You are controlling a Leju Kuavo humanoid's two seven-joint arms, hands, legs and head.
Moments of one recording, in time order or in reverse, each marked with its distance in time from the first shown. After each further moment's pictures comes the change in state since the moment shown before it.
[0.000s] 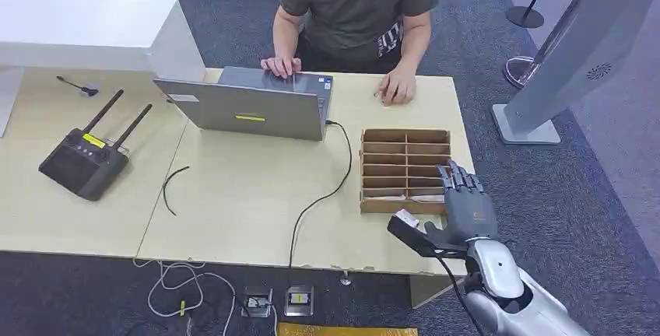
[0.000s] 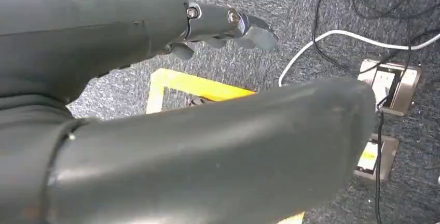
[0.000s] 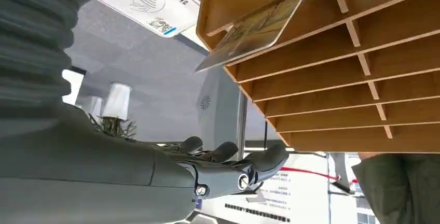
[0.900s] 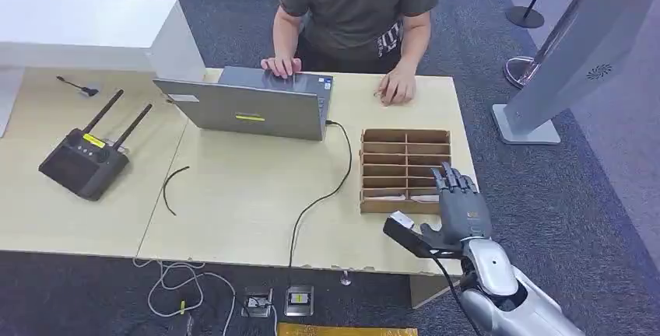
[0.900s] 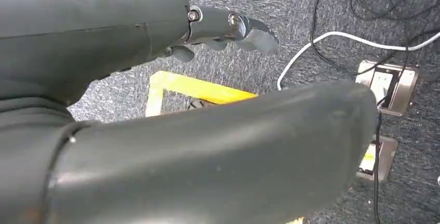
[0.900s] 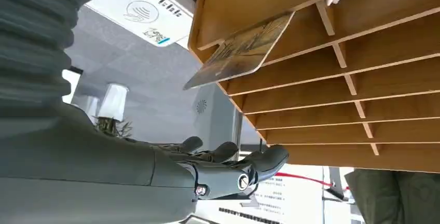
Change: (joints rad) left arm -0.005 0.000 0.000 0.002 -0.011 -0.006 0.003; right arm -0.004 0.027 -0.002 0.033 0.003 0.019 -0.028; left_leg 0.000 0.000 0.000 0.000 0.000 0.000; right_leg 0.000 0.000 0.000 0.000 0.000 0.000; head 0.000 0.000
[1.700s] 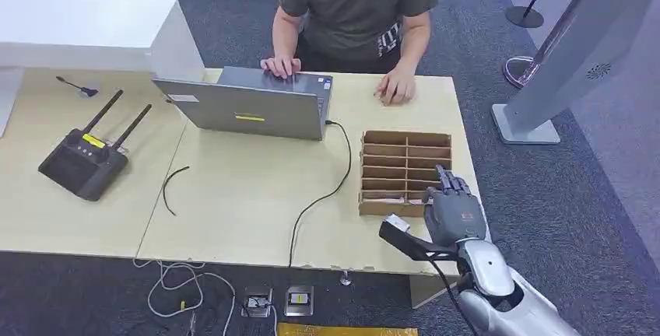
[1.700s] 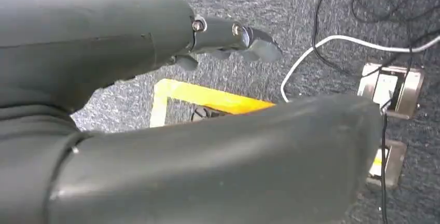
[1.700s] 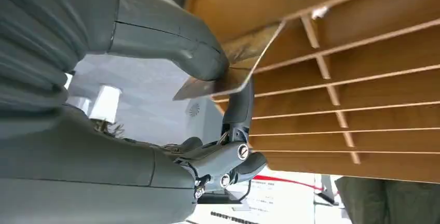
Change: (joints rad) left arm -0.010 0.000 -0.001 0.001 -0.037 -0.014 0.031; right arm 0.006 0.018 0.000 0.007 -0.005 0.016 -0.035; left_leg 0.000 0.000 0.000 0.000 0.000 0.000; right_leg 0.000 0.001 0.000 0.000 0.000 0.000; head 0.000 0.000
